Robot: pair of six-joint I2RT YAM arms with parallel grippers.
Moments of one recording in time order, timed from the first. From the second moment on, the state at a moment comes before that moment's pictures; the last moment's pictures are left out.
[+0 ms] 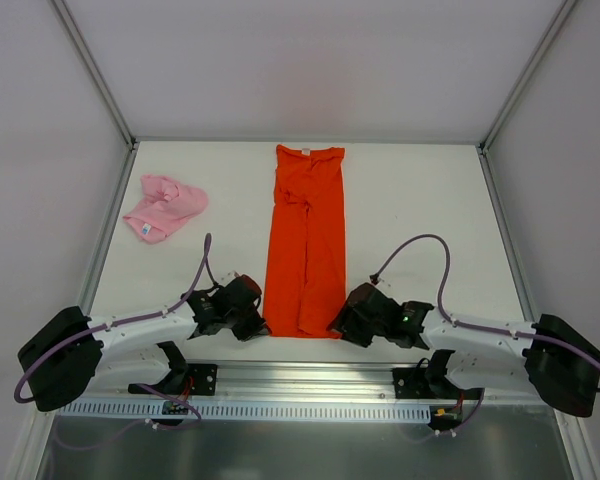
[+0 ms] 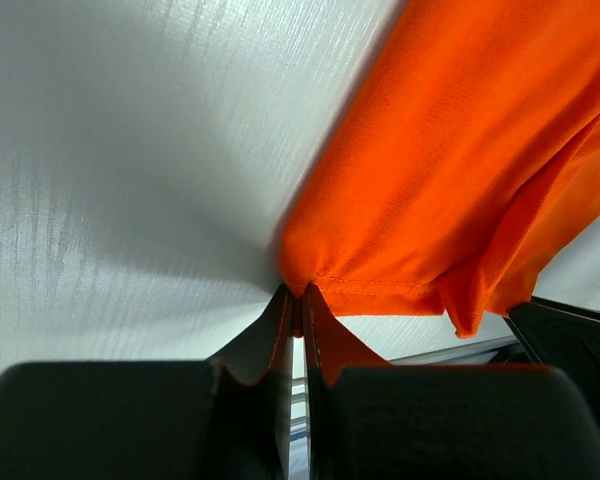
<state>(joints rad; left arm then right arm) -0.91 1.12 0.40 -0.37 -0.03 -1.43 1.05 1.11 0.40 -0.27 0.10 1.42</state>
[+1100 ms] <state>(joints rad) -1.01 0.99 0.35 -0.44 -0.04 -1.44 1.10 1.18 0.46 -0.39 0.07 1.39</state>
